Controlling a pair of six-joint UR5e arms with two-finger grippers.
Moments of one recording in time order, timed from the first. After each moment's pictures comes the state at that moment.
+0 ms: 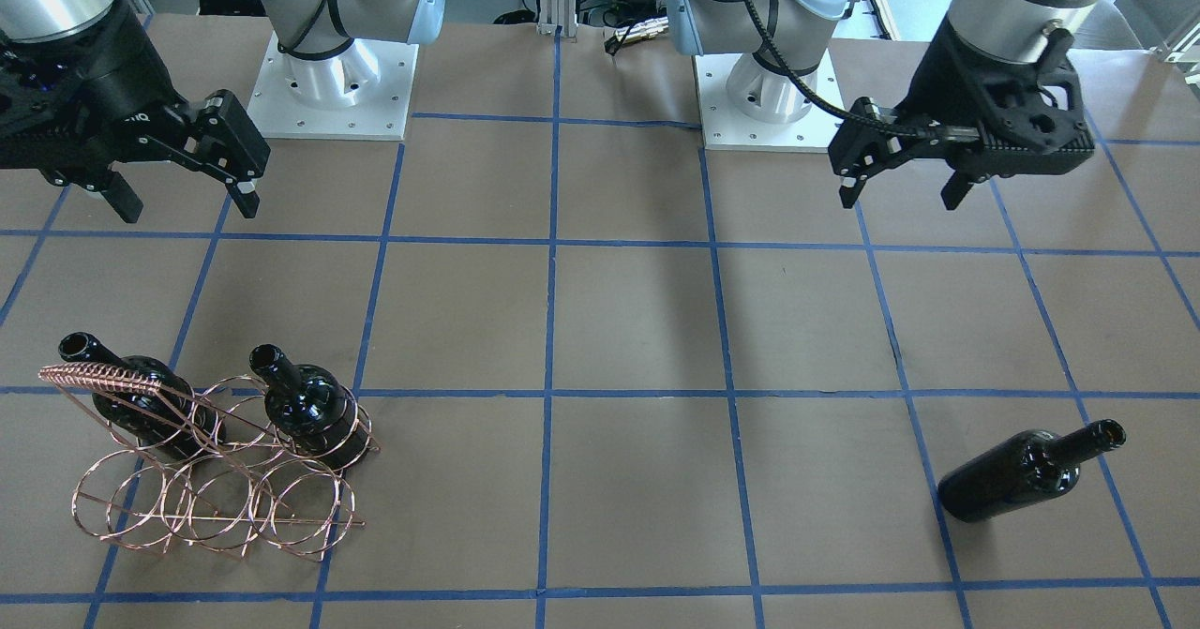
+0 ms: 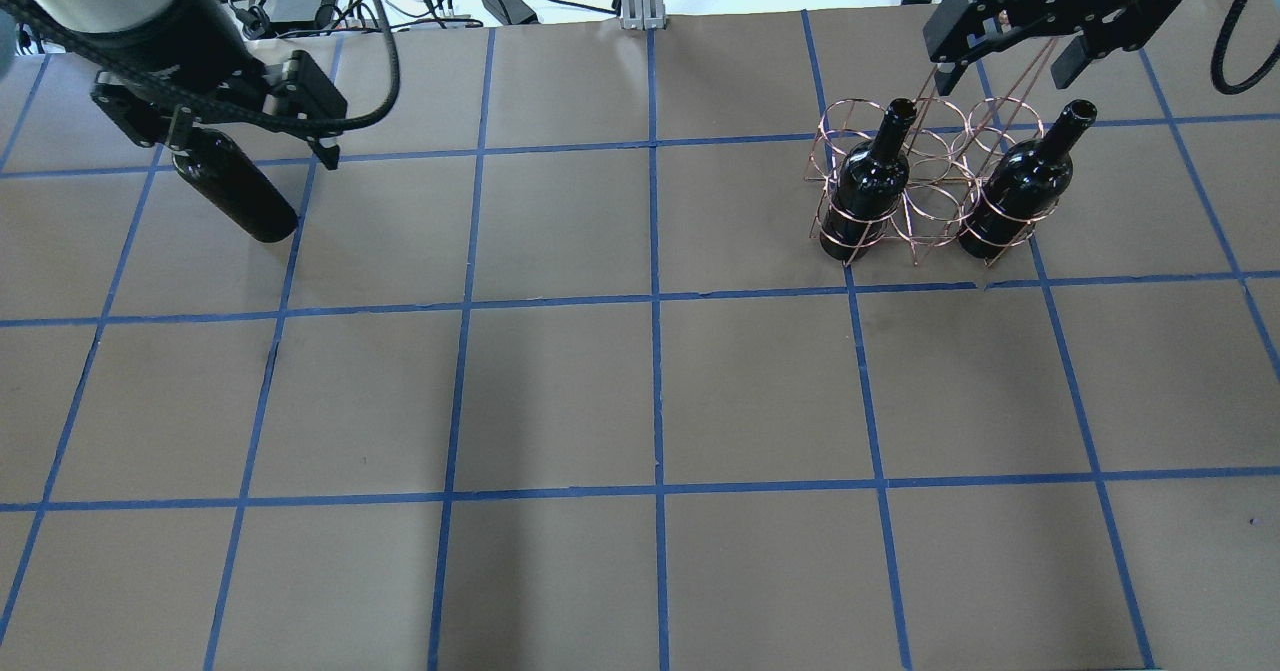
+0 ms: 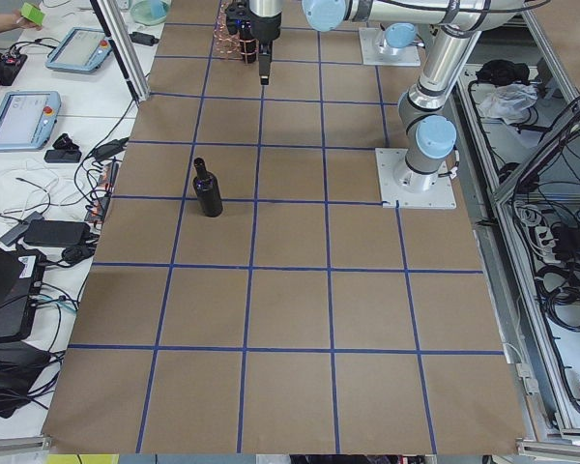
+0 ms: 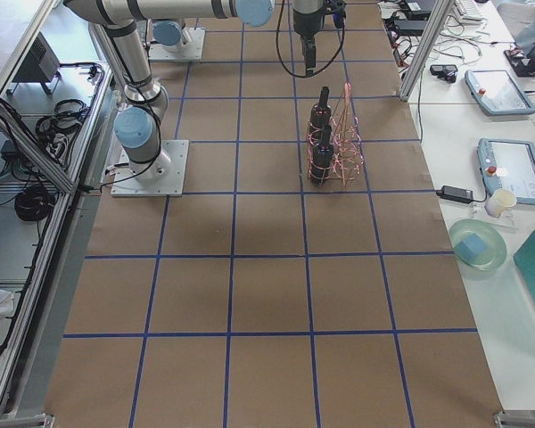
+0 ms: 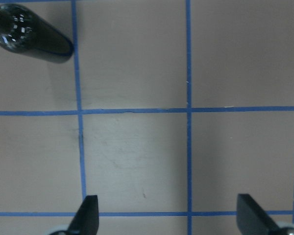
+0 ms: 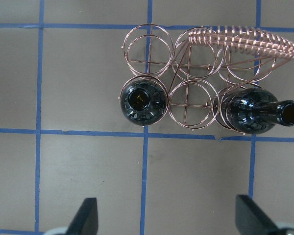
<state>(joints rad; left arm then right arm) -1.40 -1.56 -1.50 -1.59 1.59 0.18 1.48 -1.54 1.46 -1.61 -1.52 -0.13</state>
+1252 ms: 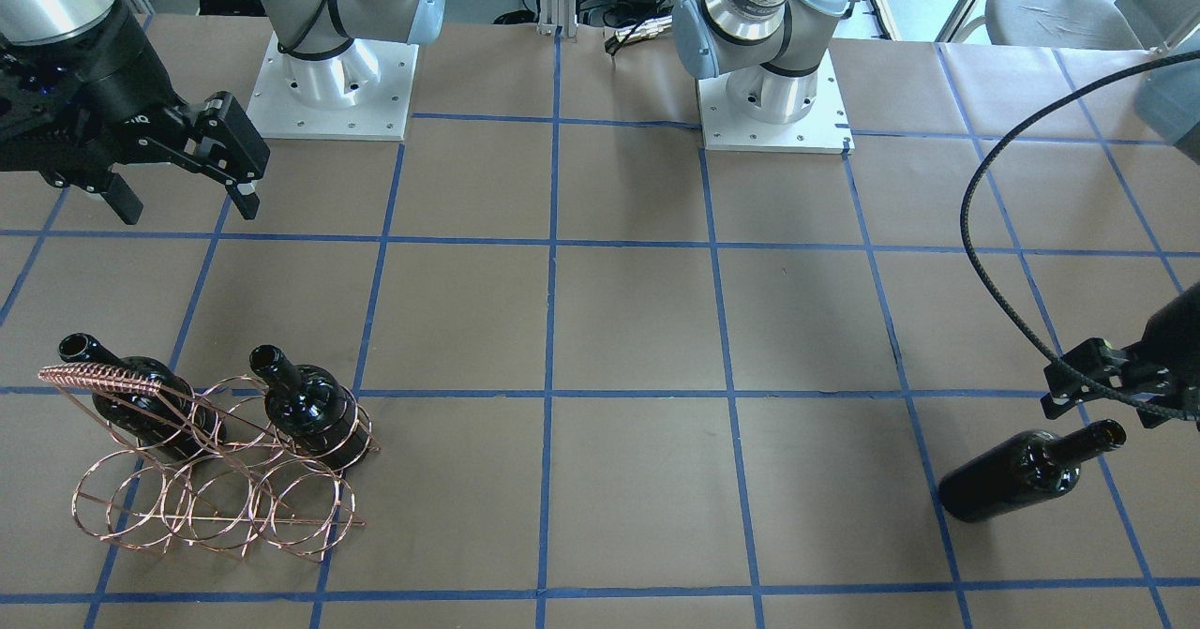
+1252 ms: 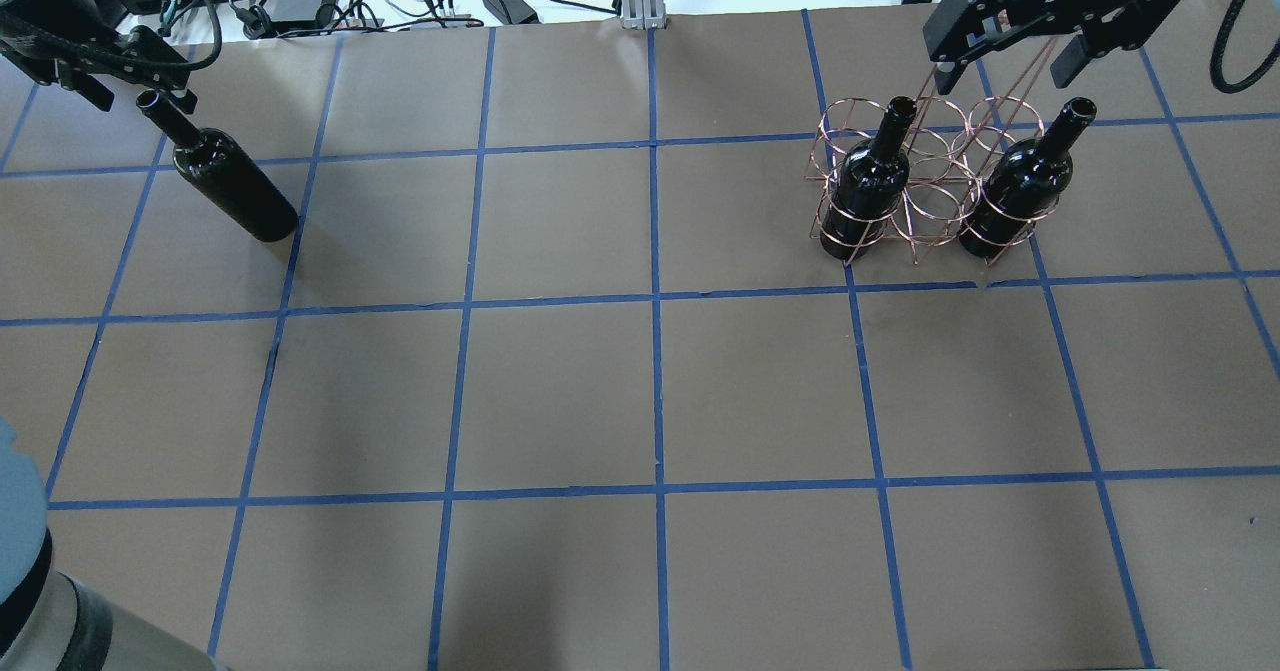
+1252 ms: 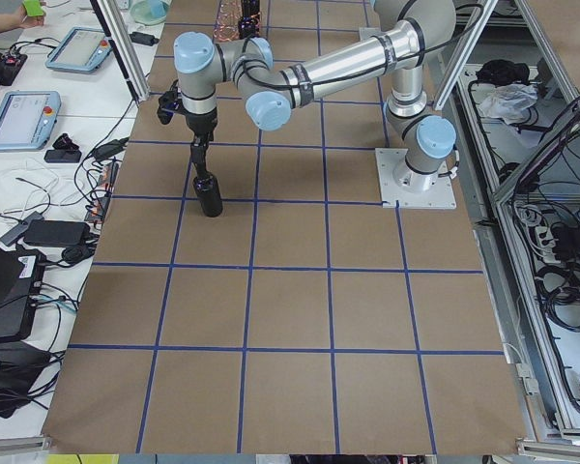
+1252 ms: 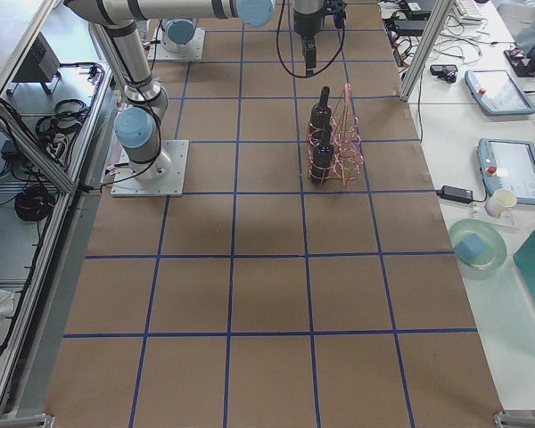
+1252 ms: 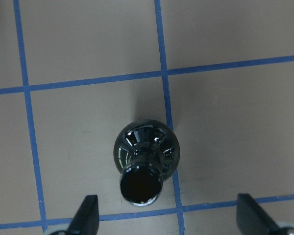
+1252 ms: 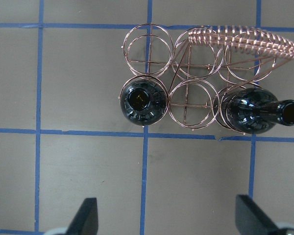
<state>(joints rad) -1.17 -1.96 -1.33 -1.33 1.53 0.50 1.48 -1.54 1.46 -1.61 -1.52 -0.13</state>
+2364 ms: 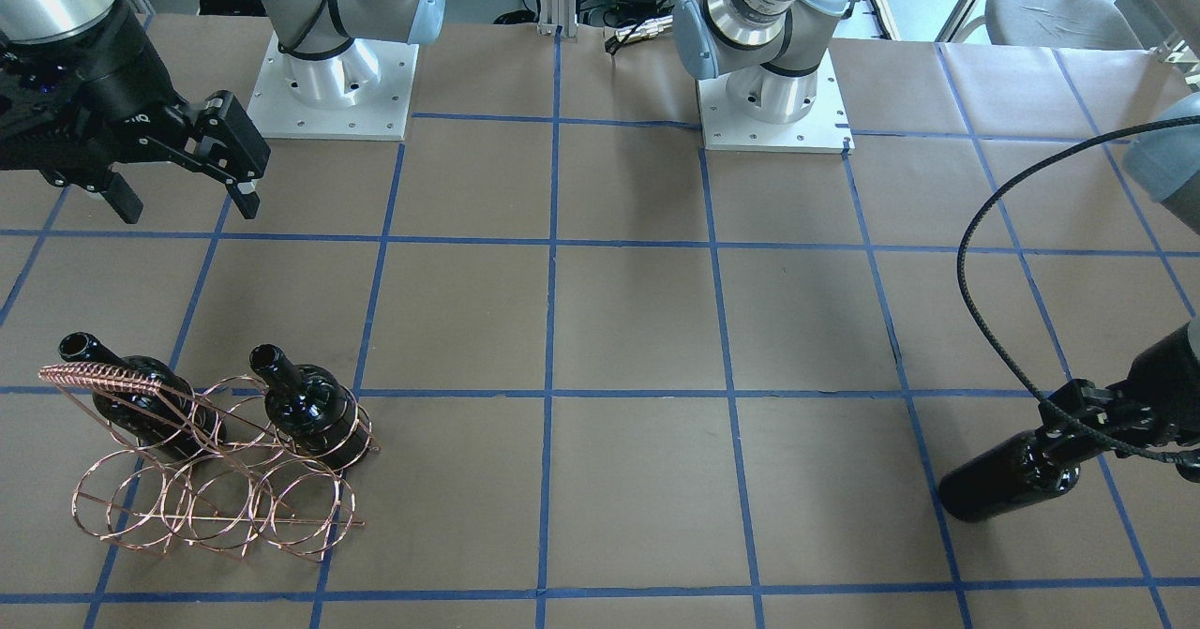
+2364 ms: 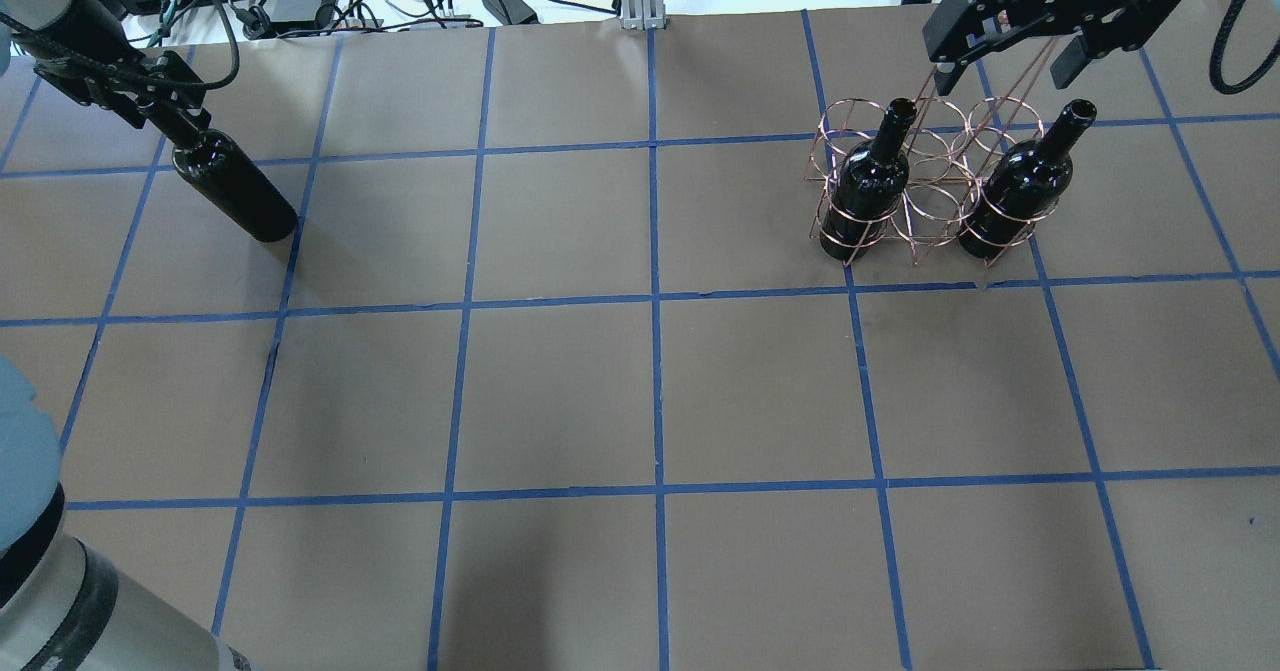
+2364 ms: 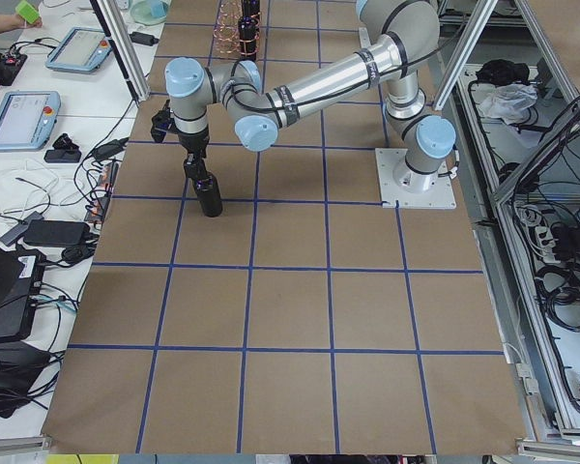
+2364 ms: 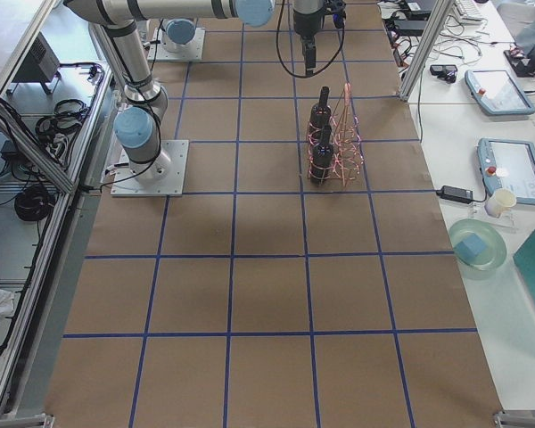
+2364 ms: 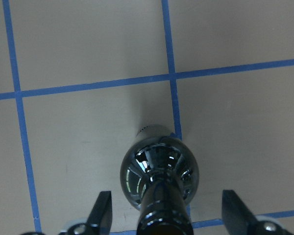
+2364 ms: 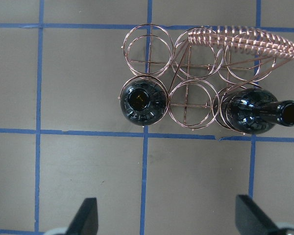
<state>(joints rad) -1.16 -2.01 -1.33 -1.30 1.53 0.52 1.48 -1.54 1.46 -1.61 -1.52 -0.13</state>
